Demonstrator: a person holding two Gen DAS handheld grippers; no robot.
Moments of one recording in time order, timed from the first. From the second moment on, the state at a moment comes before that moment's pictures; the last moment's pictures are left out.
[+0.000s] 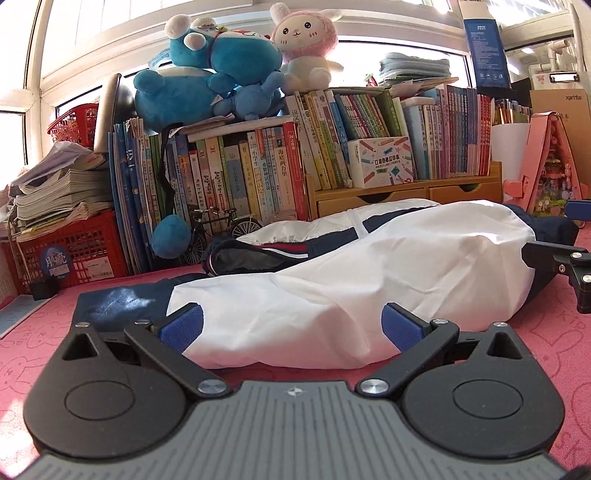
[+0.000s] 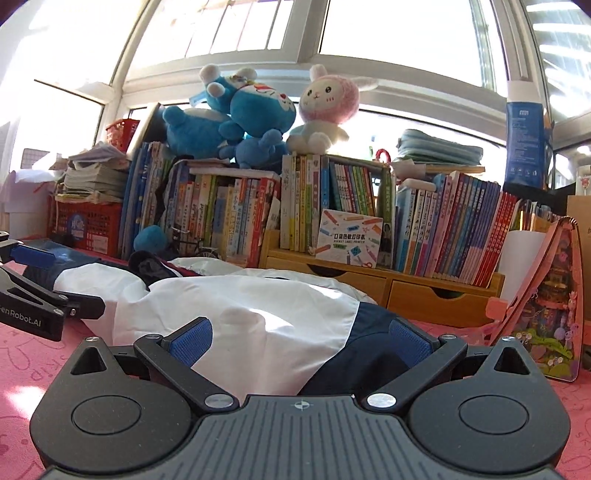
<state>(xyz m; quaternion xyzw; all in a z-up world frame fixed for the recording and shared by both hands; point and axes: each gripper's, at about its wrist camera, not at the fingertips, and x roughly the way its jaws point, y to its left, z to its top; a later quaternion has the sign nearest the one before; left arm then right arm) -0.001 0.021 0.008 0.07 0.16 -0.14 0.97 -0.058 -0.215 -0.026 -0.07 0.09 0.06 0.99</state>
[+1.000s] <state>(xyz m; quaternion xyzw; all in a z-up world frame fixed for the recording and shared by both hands) 0.003 0.016 0.015 0.00 0.22 -0.04 0.97 -0.064 -0.210 -0.029 -0.06 0.10 0.08 0.99</state>
